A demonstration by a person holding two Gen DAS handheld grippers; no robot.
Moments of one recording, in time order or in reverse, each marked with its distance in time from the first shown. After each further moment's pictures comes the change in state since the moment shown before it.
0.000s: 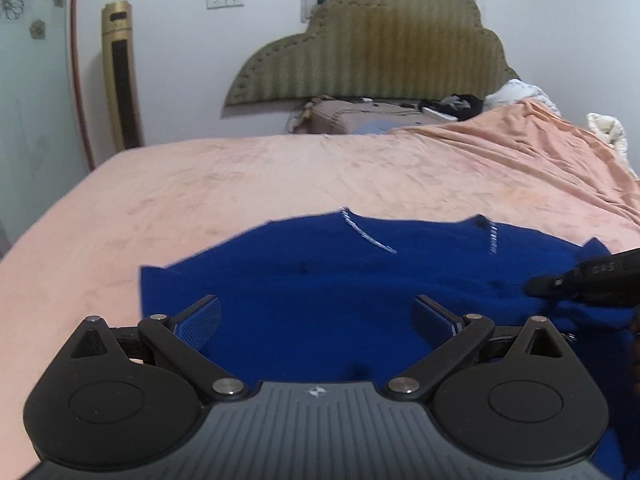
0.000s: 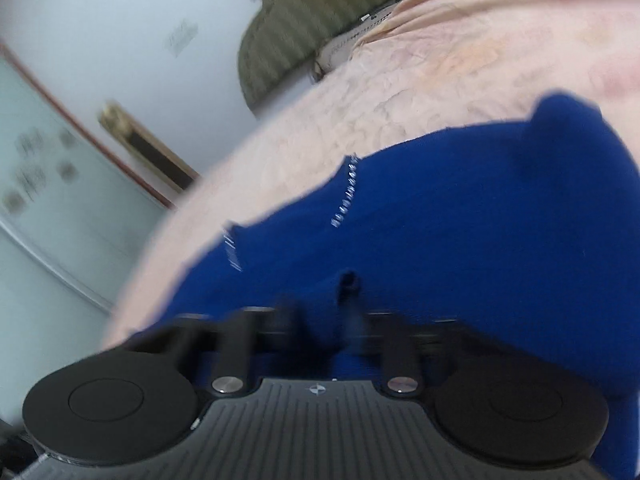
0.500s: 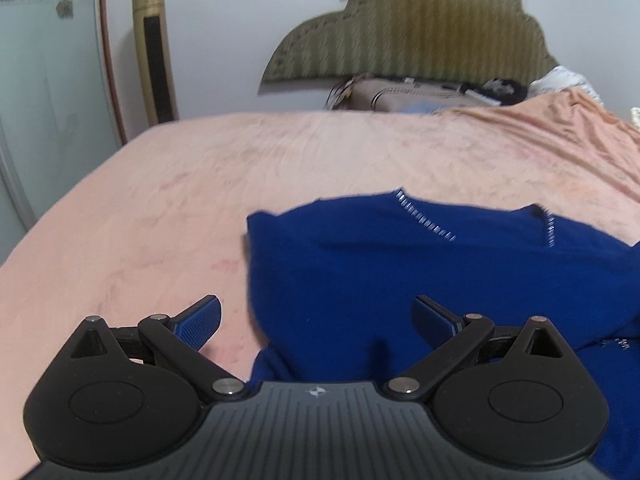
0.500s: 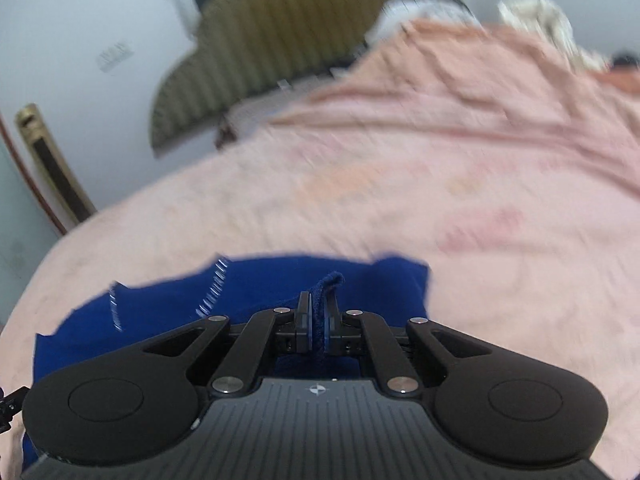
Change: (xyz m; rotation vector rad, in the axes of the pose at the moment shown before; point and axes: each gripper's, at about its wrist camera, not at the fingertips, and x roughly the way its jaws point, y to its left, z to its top) left arm 0.033 0.023 -0.004 -0.044 0.086 0.104; right arm -0.056 -0.017 0.038 -0.071 -0.148 -0.351
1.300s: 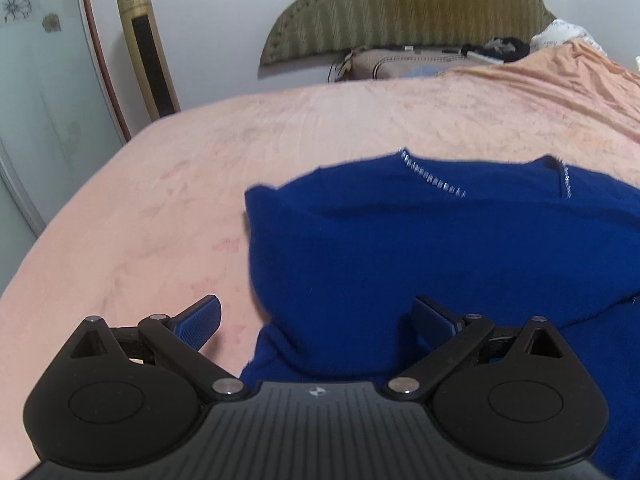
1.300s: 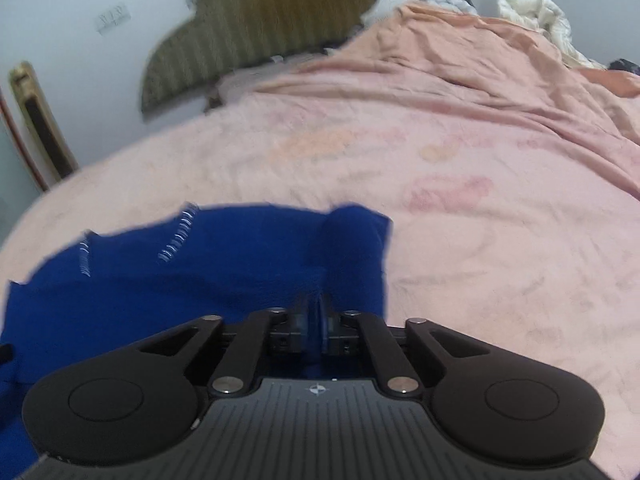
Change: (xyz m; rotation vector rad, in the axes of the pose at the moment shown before) left arm 0.010 -0.012 -0.013 0.101 0.063 0.063; right arm -0.009 -0.010 -0.025 -0.097 0.016 -0.098
